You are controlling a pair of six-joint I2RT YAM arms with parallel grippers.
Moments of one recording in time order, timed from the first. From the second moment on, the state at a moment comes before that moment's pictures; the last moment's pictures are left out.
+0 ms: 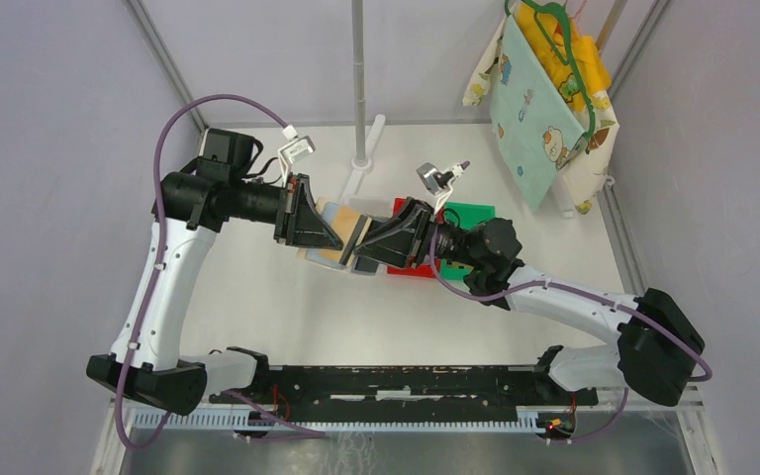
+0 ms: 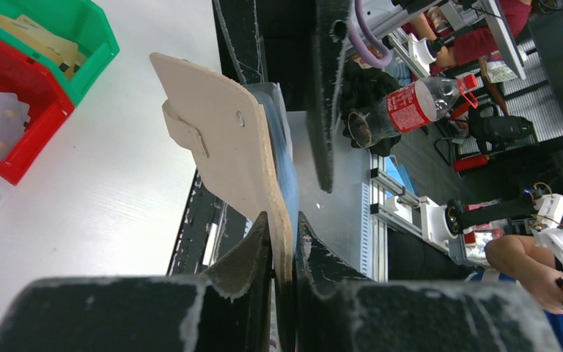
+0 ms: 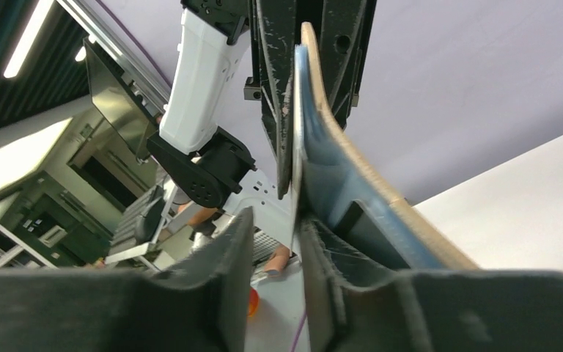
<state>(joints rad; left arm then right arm) -0.26 1.25 1.59 -1.26 1.26 0.15 0.87 1.31 0.77 1.03 -0.57 1.04</state>
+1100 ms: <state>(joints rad) -0.26 1.25 1.64 -1.27 1.27 0.15 0.85 1.26 0.75 1.00 -0.56 1.03</state>
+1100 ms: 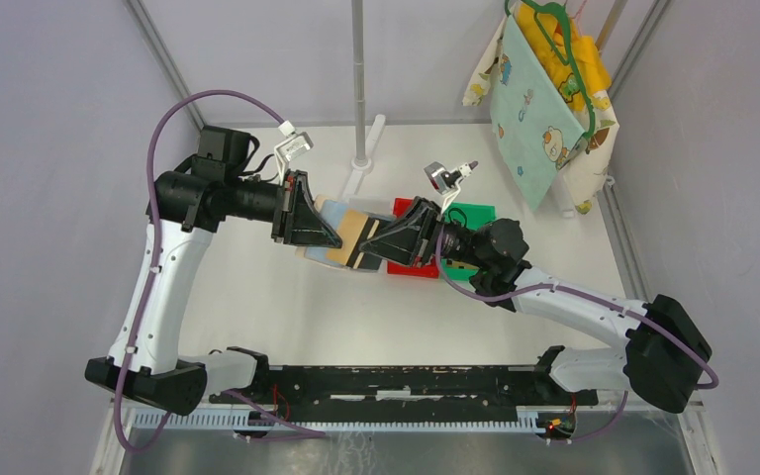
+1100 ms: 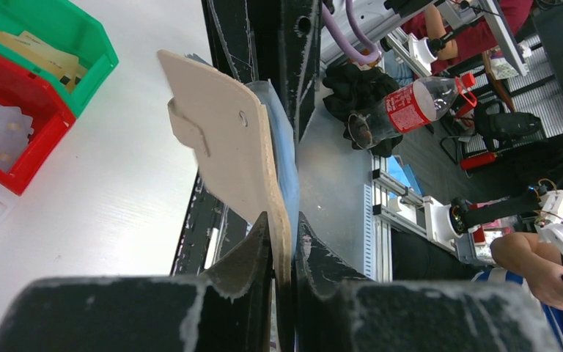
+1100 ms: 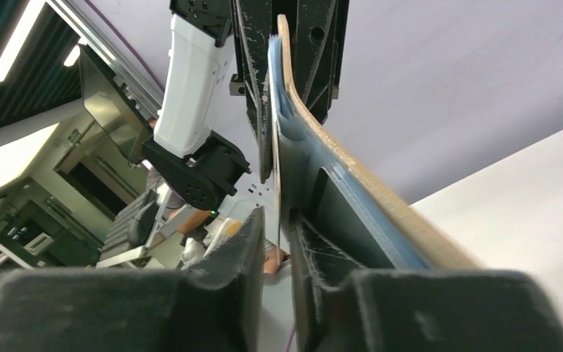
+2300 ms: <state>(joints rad) -0.25 1.27 1.68 -1.32 1.05 0.23 0.44 1.04 0.89 0.02 -0.56 0.46</state>
